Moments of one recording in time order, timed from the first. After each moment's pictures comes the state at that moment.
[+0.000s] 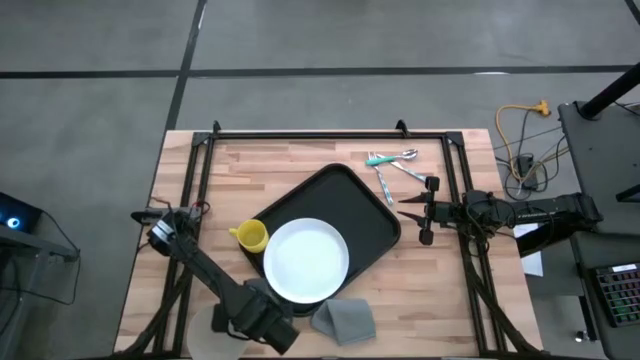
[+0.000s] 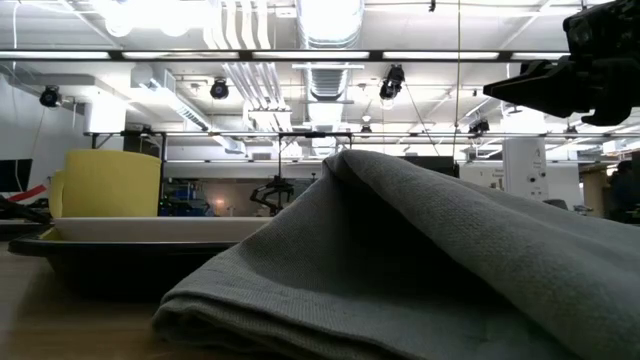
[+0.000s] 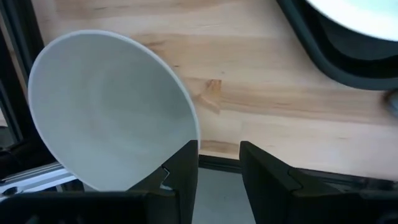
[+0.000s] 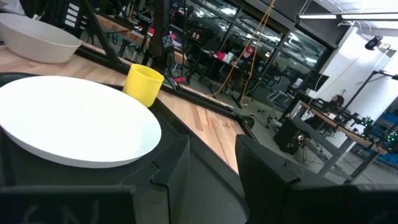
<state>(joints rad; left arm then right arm) -0.69 2.01 1.88 -1.45 0.20 -2.30 0.02 0.30 0.01 0.29 0.13 -0.42</state>
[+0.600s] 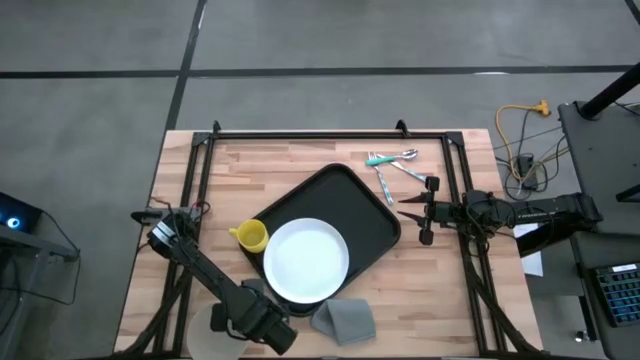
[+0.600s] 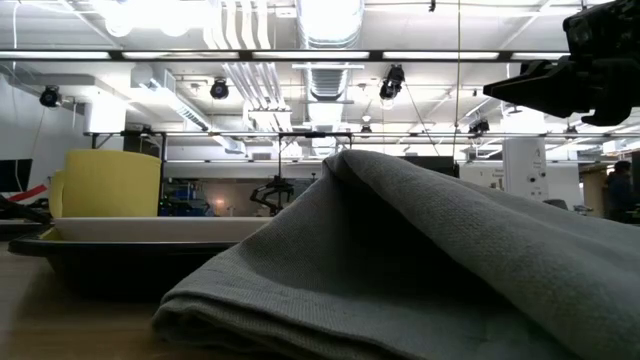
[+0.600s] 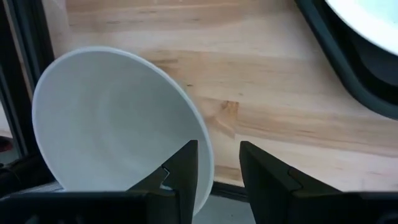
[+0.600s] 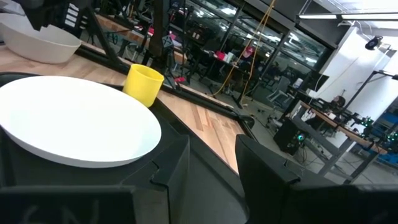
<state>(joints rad) -0.71 2.02 1.79 -1.43 0.20 -2.31 0.02 0.30 0.01 0.29 0.13 -0.42</state>
